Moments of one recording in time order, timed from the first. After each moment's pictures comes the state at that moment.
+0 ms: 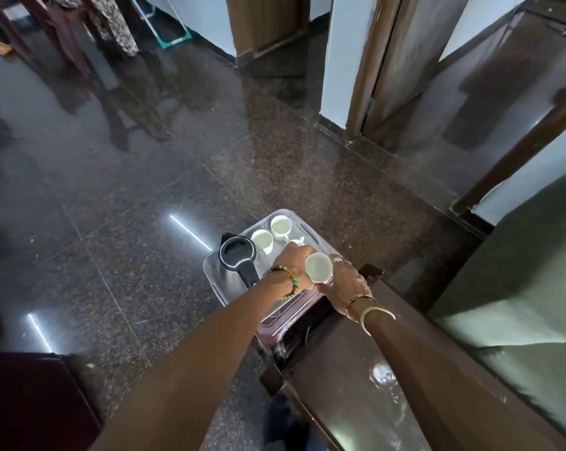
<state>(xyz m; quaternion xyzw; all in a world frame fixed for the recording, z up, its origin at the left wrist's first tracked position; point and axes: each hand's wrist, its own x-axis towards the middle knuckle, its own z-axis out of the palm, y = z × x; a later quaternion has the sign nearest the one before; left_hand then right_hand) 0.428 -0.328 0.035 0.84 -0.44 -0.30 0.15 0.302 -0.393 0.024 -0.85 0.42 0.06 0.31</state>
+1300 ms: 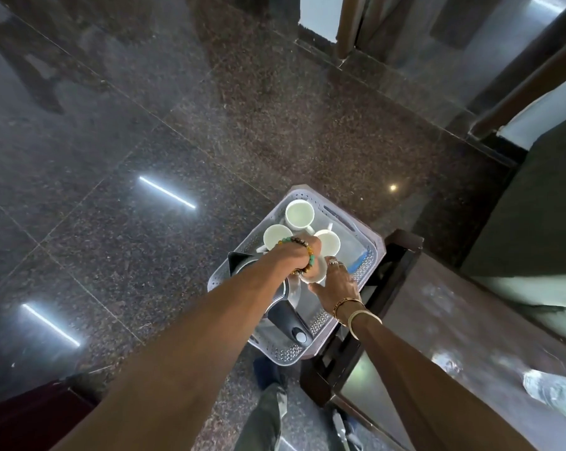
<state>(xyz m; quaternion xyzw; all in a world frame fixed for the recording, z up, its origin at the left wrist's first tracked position) 0.586 -0.385 -0.140 0.76 -0.38 -0.53 -0.04 0.445 -0.382 -0.128 -0.73 0.54 0.14 0.40</state>
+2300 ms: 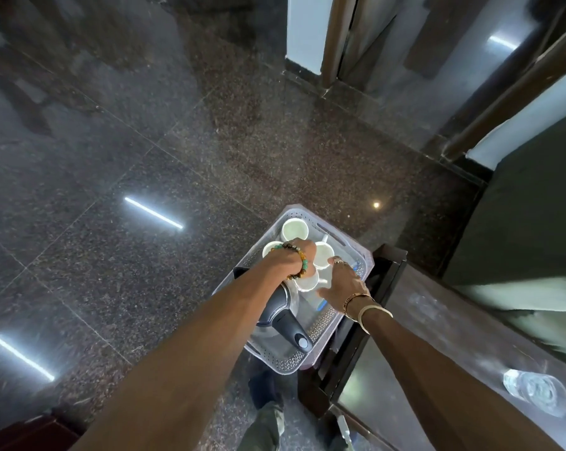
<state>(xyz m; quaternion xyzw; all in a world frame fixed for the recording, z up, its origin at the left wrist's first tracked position) 0.592 -0.400 -0.058 0.71 -0.56 -0.41 -0.14 0.446 -0.408 -0.085 -0.76 0.52 0.17 0.35</state>
